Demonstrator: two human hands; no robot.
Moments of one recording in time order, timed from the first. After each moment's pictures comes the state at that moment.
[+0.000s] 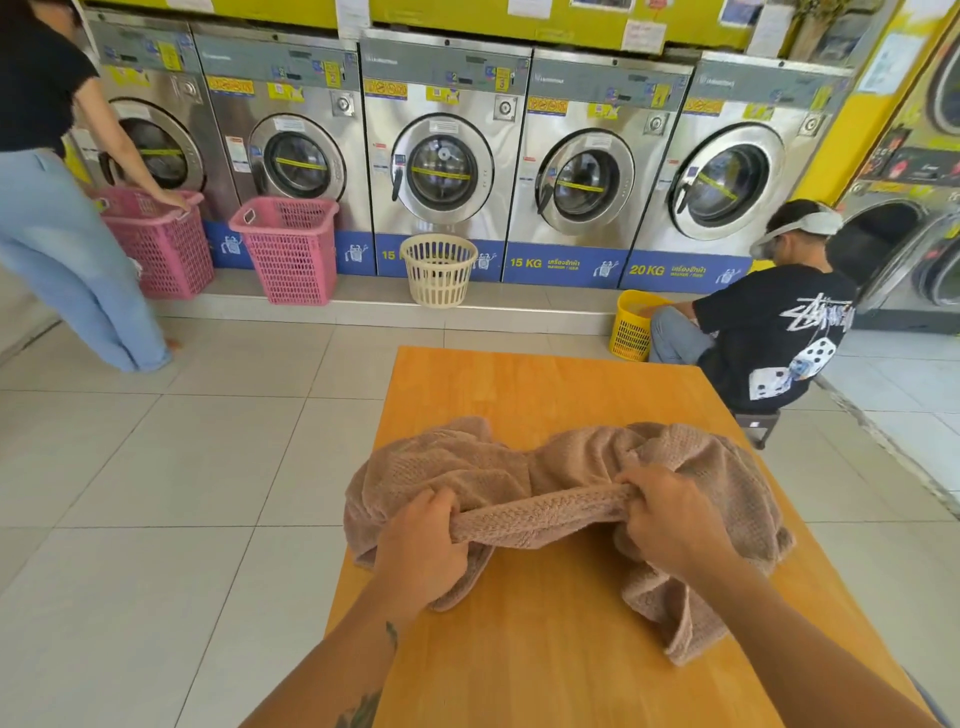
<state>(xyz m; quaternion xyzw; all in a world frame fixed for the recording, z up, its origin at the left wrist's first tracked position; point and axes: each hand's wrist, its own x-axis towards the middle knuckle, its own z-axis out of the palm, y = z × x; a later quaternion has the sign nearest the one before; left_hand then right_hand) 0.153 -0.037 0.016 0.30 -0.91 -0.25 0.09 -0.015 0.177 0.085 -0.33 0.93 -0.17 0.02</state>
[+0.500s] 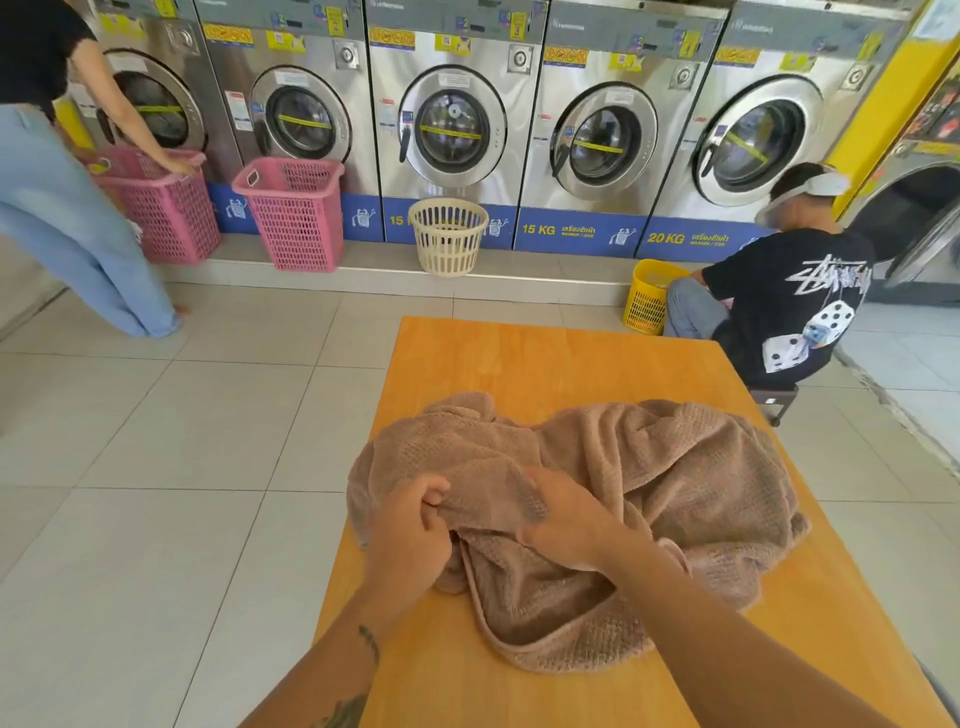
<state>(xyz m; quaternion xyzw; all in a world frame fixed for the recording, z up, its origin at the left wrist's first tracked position) 0.165 -0.032 -0.004 0.35 -0.80 -0.45 0.20 0.007 0.109 0.040 -0.37 0.86 -0.16 0.32</state>
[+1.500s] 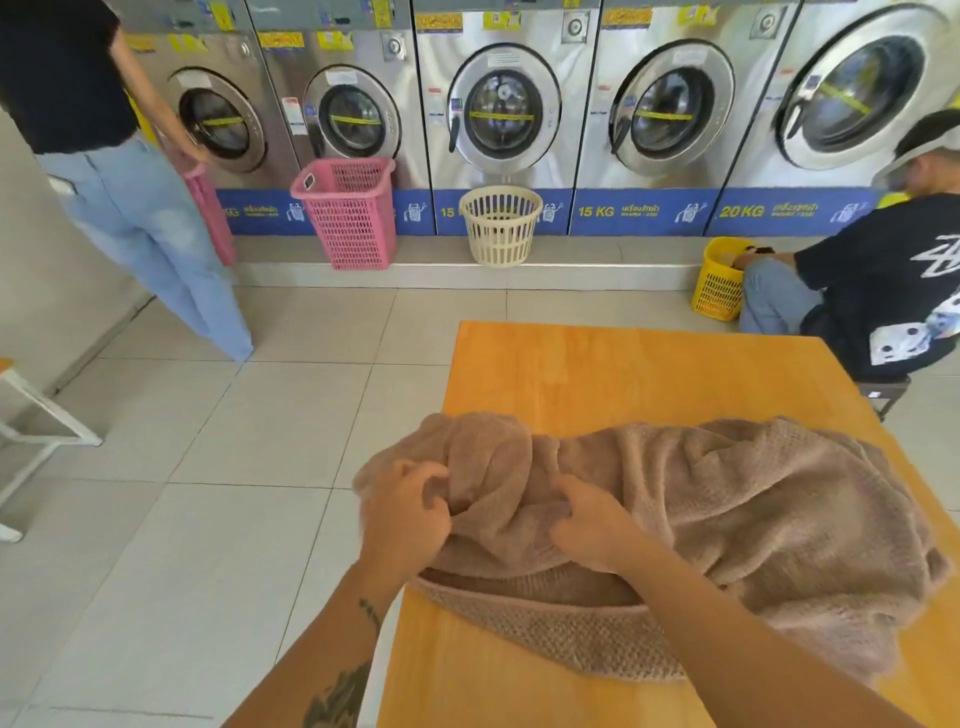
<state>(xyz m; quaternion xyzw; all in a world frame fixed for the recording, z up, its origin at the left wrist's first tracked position) 0.170 -0.135 -0.003 0.43 -0.84 -0.31 0.09 0.002 0.031 0.006 -0.31 0.86 -0.18 0.37</state>
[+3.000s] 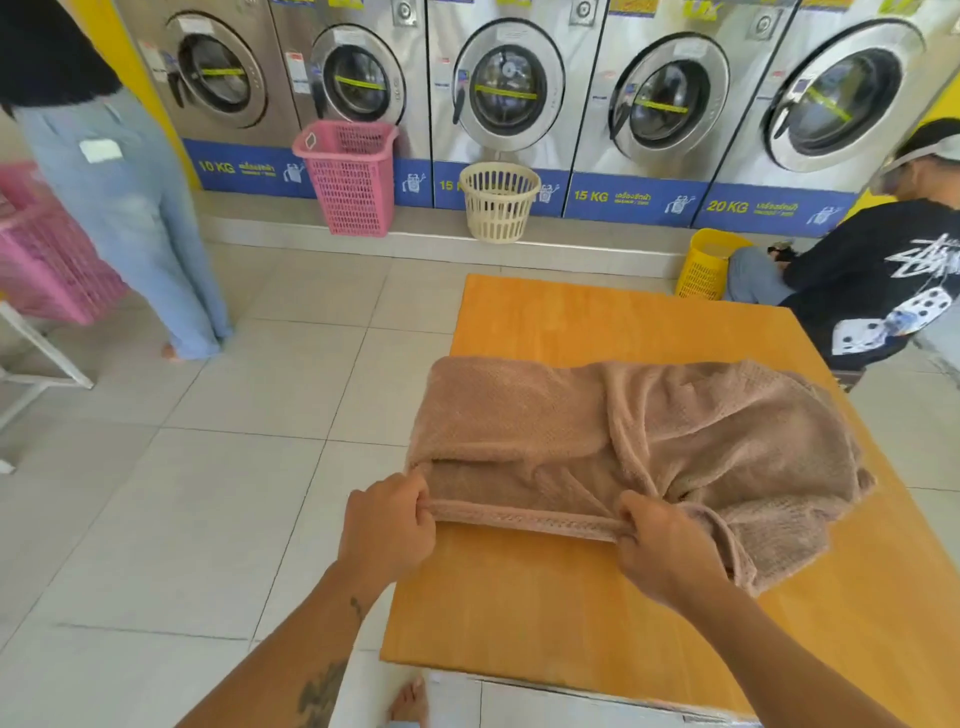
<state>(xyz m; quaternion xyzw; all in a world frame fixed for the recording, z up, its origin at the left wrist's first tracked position) 0.283 -0.074 -0.031 0.35 -0.92 -0.17 0.08 0.082 0.163 0.005 -0.37 0.91 -0.10 0.13</state>
